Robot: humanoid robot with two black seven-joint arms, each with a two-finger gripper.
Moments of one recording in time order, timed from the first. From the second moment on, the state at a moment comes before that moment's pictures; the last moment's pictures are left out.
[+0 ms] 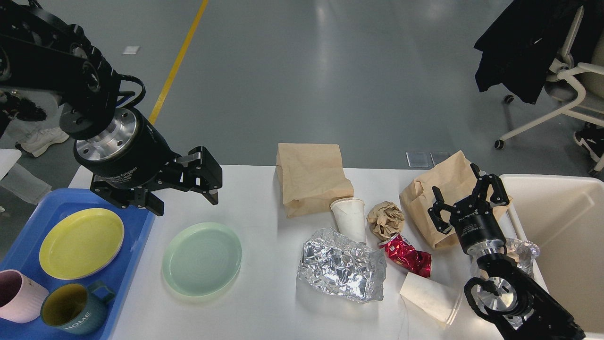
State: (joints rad) left arm -2.58 0.12 1.52 -1.74 -0.34 -0.72 -0.16; right arm 0.24 -0.18 1.19 0.85 -0.44 0.32 0.43
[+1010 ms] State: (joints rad) left arm -1.66 0.36 1.47 -1.46 -0.61 -0.17 -0.17; right arm 0.24 -0.18 1.19 0.85 -0.44 0.32 0.43
